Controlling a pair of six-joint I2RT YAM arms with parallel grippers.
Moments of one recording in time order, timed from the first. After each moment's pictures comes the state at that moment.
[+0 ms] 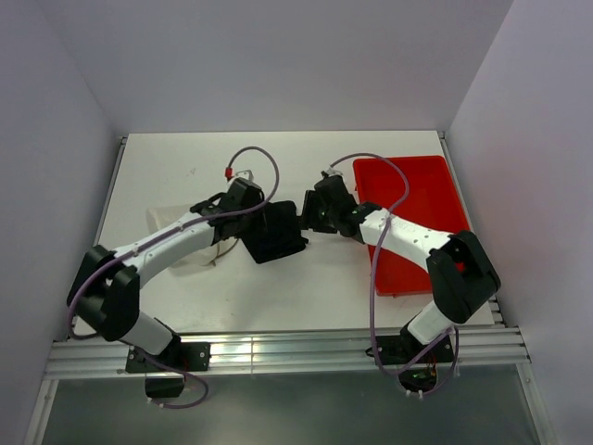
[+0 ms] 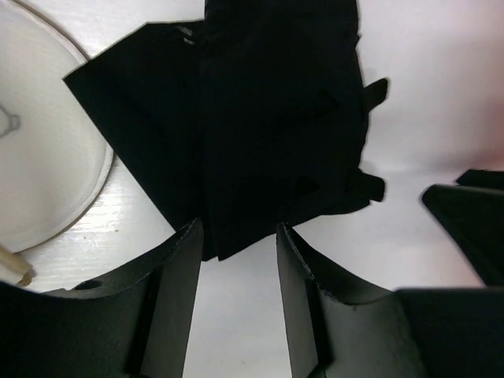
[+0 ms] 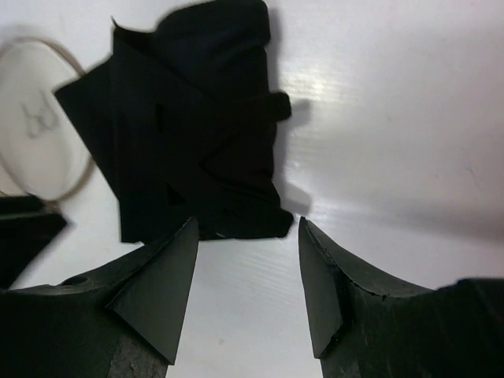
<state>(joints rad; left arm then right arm) -0.63 1.48 1.06 -0.44 -0.19 -0.71 0.63 1.56 1.00 -0.25 0.08 0.66</state>
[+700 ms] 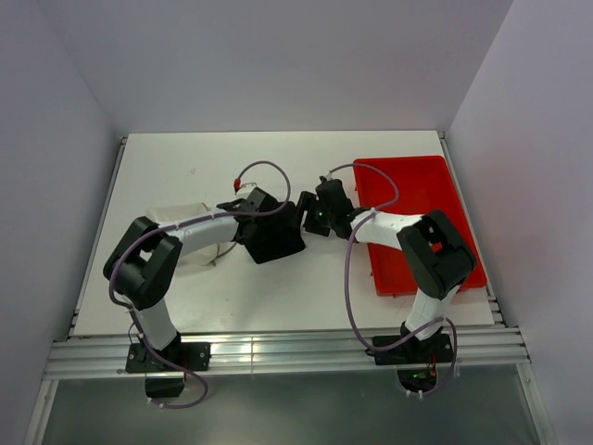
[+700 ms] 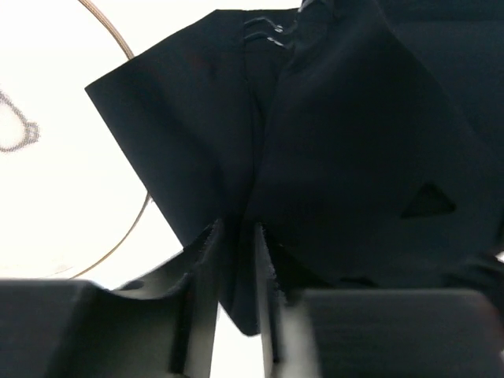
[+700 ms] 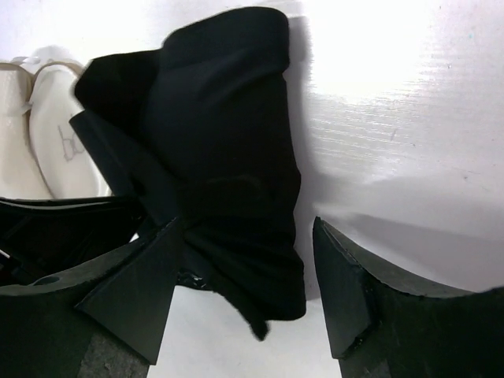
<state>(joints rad) -0.66 1.76 1.09 -0.42 -0.37 -0.73 0.56 1.75 0.94 0.09 -0.12 0.77</state>
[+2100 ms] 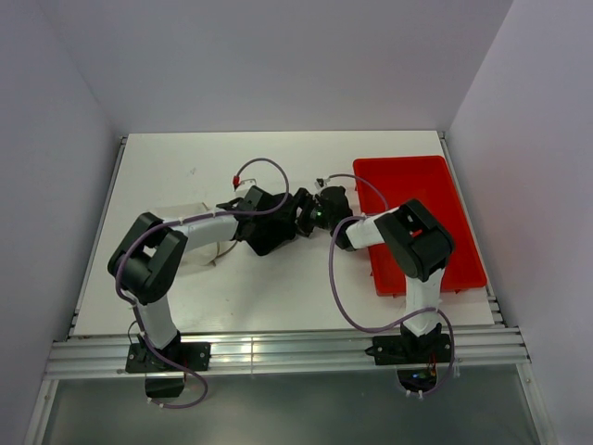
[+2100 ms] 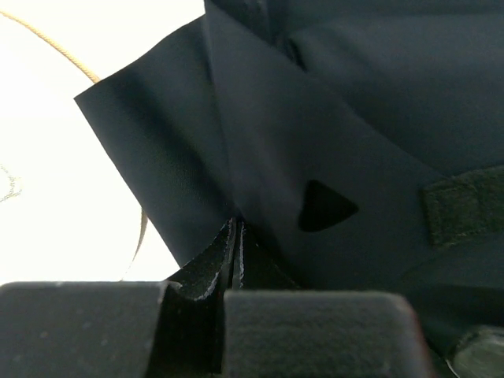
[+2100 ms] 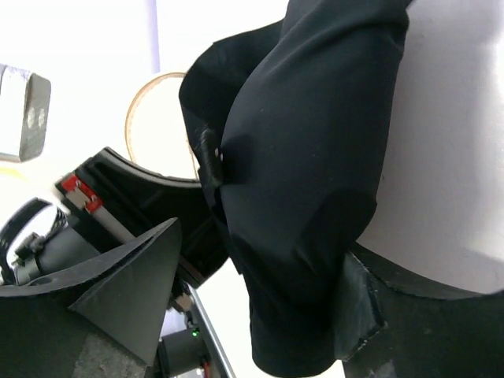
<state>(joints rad) -0.63 1.81 1.07 -0.28 -0.36 -0.71 0.53 1.94 0.85 0.69 -0.42 1.11</state>
